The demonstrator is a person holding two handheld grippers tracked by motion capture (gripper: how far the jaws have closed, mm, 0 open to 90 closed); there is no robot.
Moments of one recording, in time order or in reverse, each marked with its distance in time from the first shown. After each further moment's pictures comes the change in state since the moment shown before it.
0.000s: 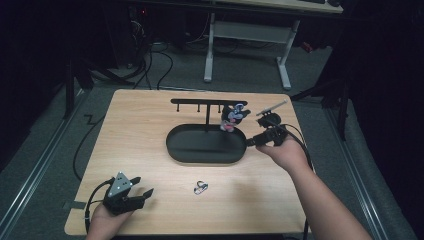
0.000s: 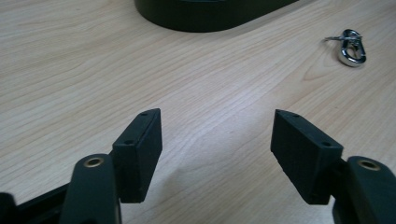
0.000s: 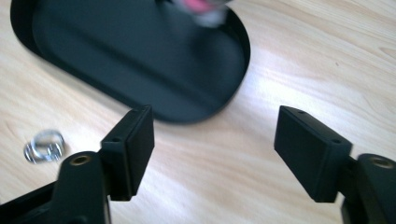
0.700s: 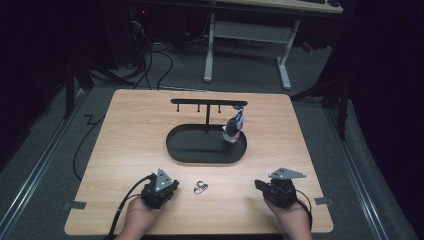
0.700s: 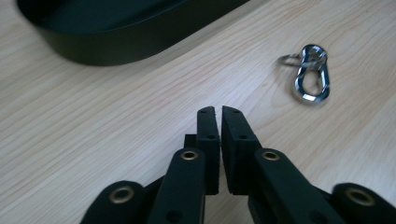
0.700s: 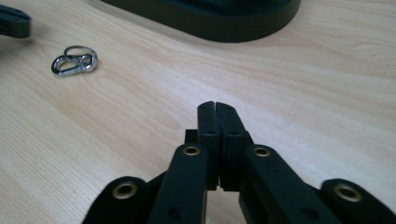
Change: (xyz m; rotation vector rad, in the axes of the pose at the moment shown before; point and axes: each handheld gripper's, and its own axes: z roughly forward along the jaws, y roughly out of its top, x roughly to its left) left arm -0.071 0.051 0.074 0.122 0.005 0.068; right arm 0.033 -0.167 0.032 -0.322 0.077 -0.038
